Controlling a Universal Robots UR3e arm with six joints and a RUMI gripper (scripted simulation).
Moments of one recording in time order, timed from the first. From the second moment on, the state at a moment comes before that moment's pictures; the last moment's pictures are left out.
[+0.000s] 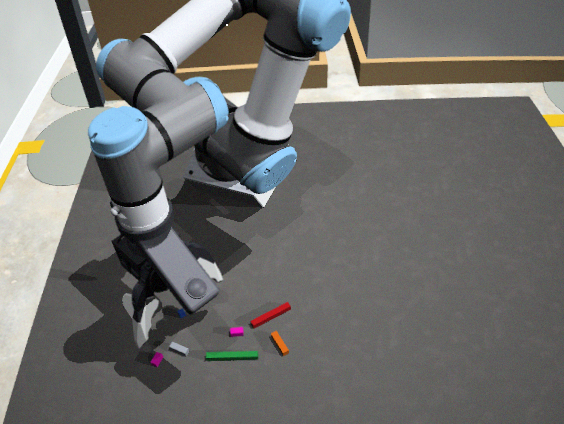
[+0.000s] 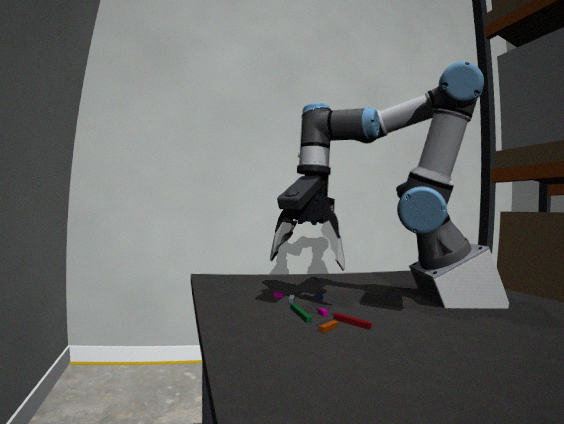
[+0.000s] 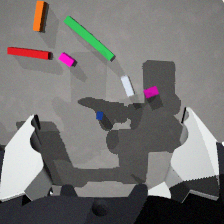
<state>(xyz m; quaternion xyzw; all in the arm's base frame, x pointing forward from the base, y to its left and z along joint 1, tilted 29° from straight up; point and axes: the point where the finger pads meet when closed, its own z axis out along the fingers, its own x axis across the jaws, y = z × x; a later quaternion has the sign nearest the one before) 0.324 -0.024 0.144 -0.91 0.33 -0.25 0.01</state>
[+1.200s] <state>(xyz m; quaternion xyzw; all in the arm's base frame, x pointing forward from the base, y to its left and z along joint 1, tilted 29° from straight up) 0.310 -0.029 0.140 -0.95 0.17 -0.24 -0.04</state>
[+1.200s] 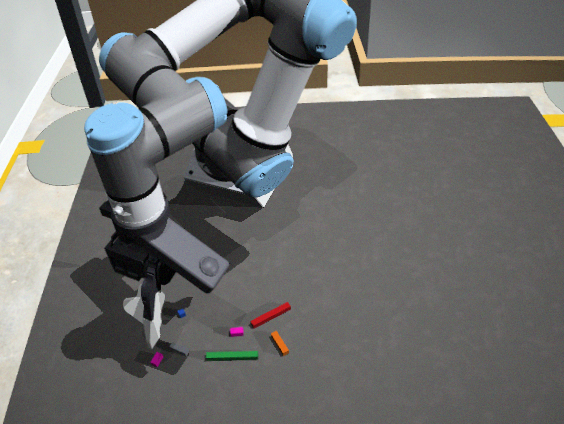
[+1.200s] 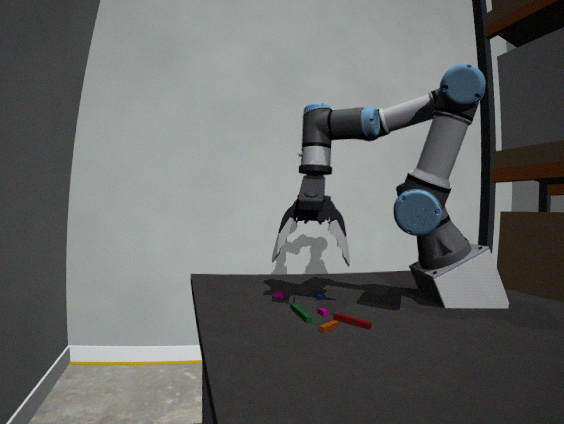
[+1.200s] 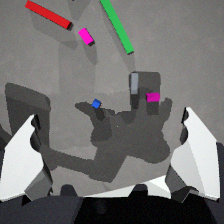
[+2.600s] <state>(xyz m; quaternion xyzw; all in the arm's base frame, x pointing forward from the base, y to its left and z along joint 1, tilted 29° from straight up) 0.279 -0.048 0.130 -0.93 -0.29 -0.20 -0.15</state>
